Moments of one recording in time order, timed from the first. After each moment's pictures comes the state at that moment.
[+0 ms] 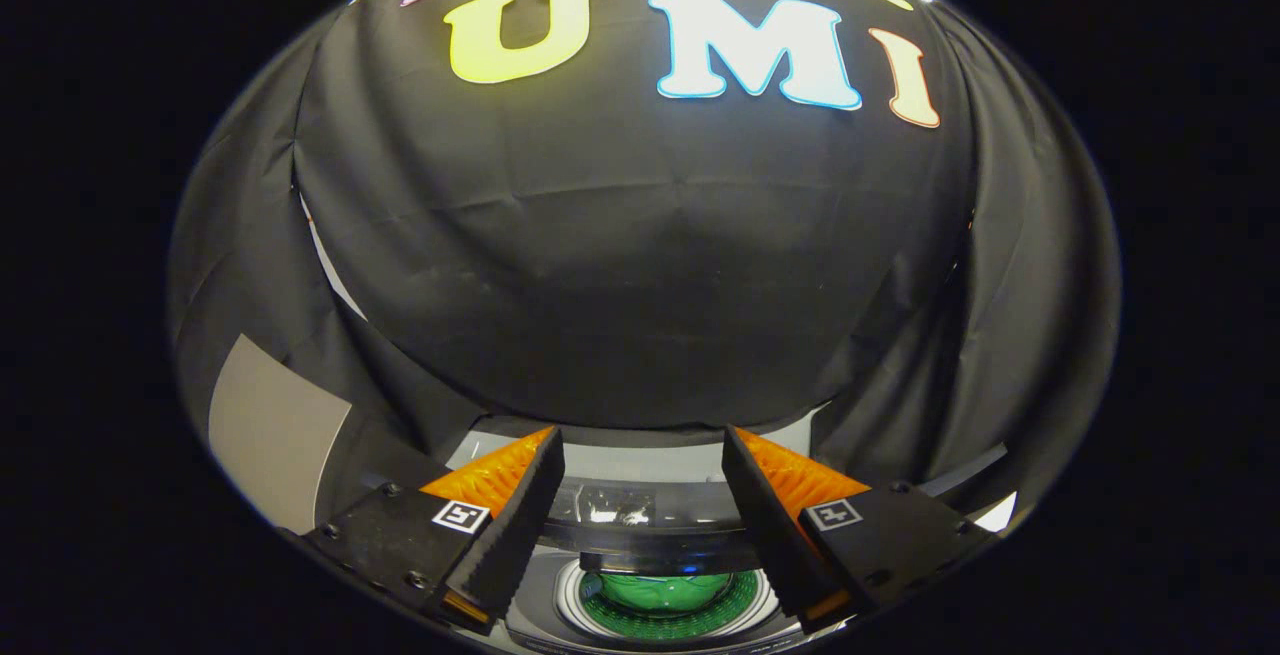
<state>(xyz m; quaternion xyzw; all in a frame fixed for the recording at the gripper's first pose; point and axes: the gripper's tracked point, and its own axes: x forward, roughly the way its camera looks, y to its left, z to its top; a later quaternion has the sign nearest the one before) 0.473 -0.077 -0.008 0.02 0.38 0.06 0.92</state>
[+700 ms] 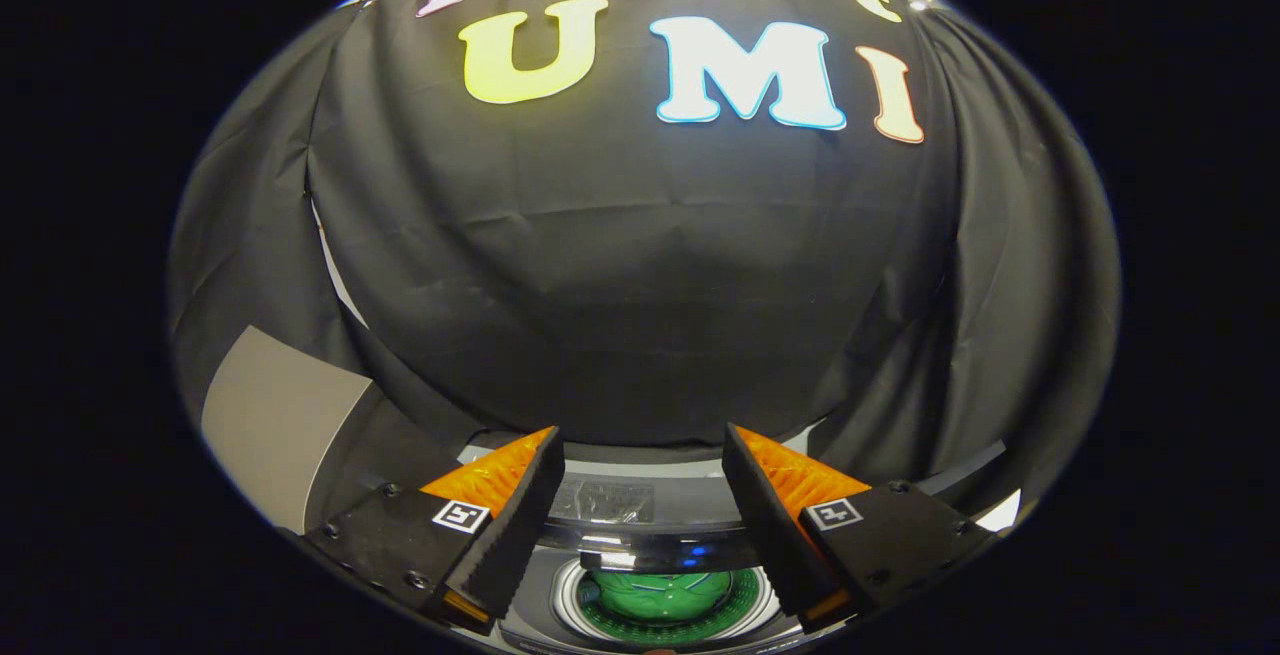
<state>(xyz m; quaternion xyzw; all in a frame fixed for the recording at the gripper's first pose) 0.442 -0.080 -0.005 0.01 0.32 0.05 0.94</state>
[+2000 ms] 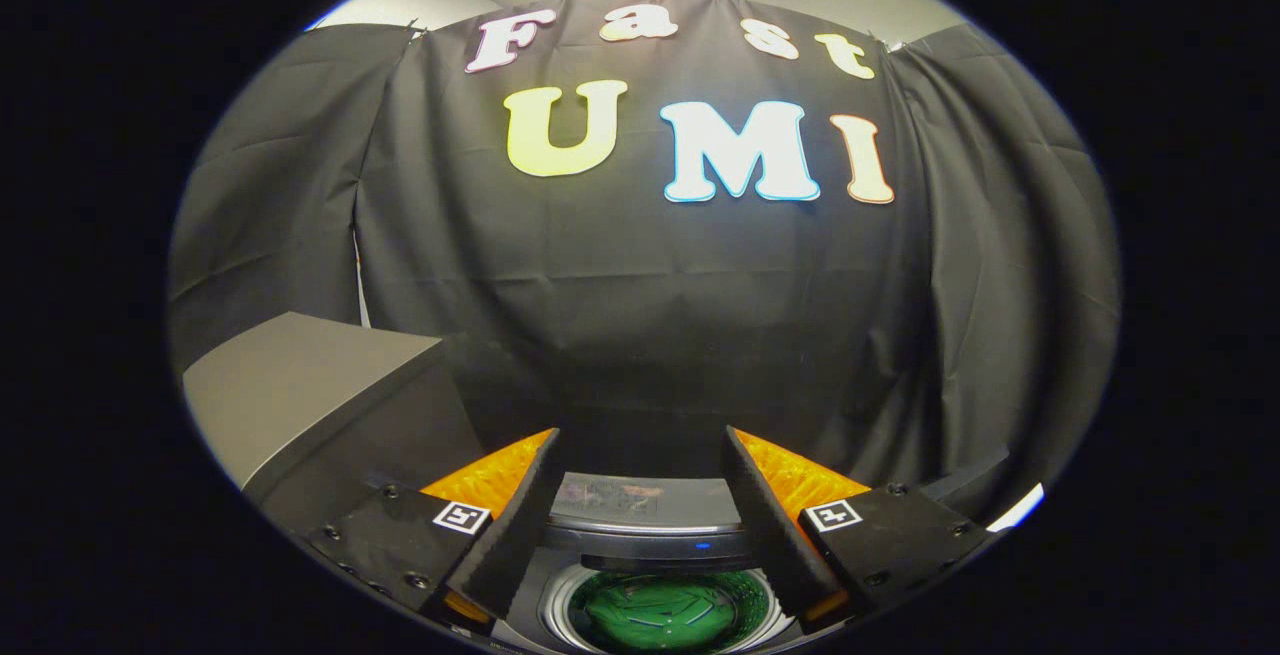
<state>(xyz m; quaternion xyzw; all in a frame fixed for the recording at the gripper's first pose) 0.359 -0.081 -0.012 0.01 0.17 0.06 0.98</state>
